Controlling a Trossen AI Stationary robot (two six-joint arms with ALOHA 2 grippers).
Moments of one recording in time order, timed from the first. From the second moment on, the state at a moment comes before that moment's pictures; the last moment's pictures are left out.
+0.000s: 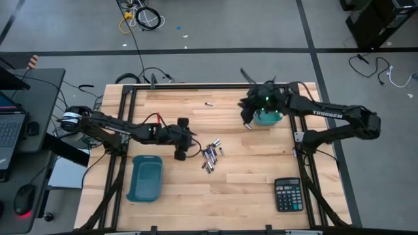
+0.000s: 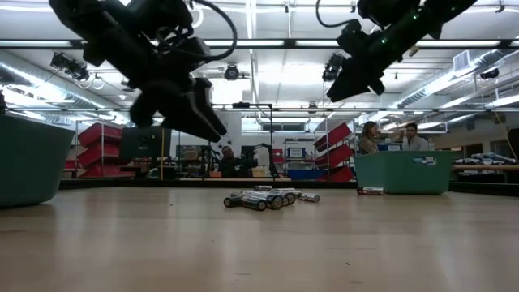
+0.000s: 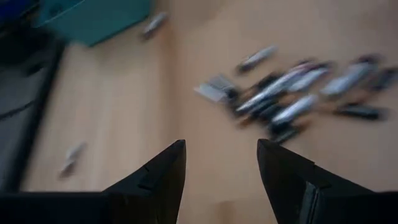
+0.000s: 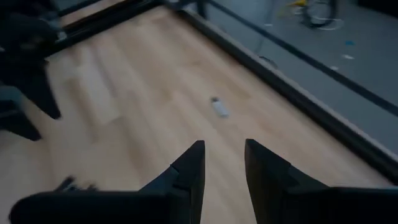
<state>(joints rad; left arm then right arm) -0.02 1.40 0.64 0.12 -0.18 0.35 -0.40 1.16 0.83 -0.26 0.08 0.22</state>
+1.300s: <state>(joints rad) 0.13 1.83 0.60 0.55 0.31 0.36 -0.26 1.17 0.83 -0.25 0.18 0.27</state>
